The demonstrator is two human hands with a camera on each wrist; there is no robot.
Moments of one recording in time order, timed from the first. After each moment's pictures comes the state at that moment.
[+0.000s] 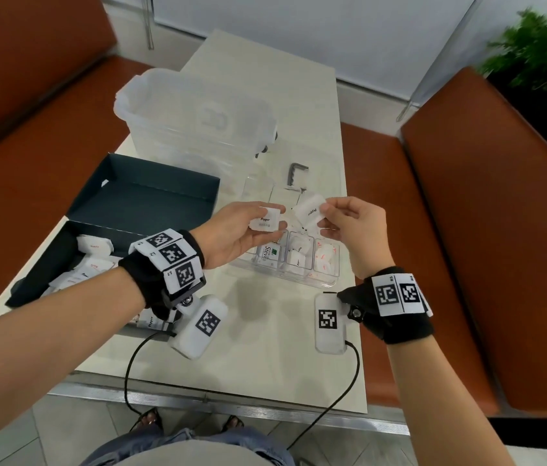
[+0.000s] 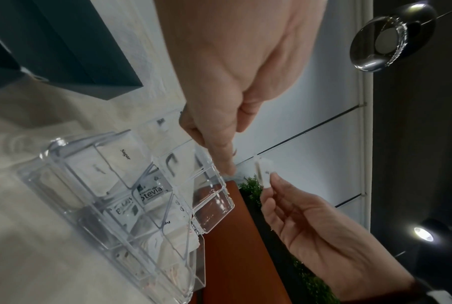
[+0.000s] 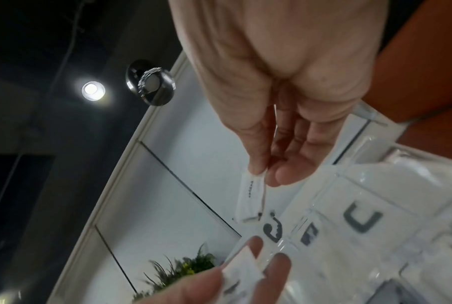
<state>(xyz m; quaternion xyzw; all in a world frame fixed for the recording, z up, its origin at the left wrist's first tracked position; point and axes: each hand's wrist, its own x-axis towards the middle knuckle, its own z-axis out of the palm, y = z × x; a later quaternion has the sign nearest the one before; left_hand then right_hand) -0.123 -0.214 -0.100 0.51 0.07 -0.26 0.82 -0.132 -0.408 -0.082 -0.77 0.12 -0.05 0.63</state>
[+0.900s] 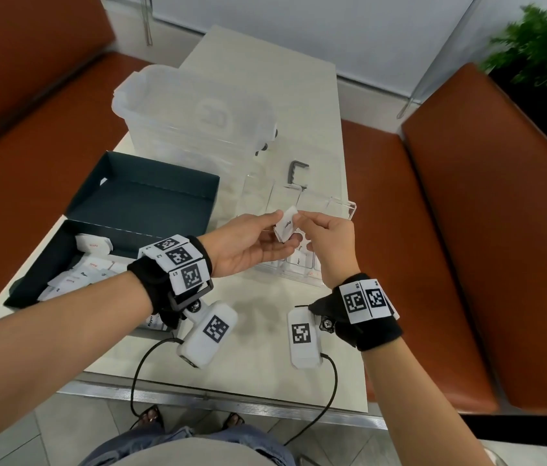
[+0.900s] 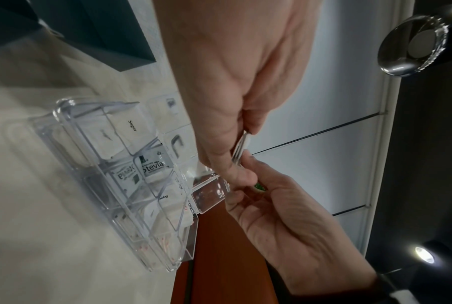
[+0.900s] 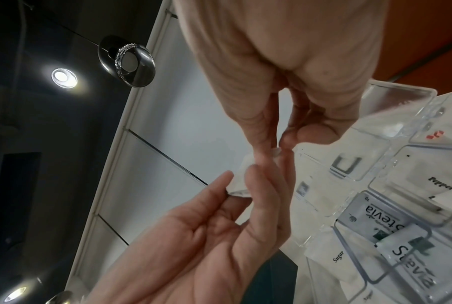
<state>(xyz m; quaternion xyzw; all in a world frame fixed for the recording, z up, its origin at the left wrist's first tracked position) -0.131 -0.226 -0.102 0.44 0.10 -0.35 0.82 -0.138 -0.376 -0.107 -0.77 0.15 -0.03 0.62</state>
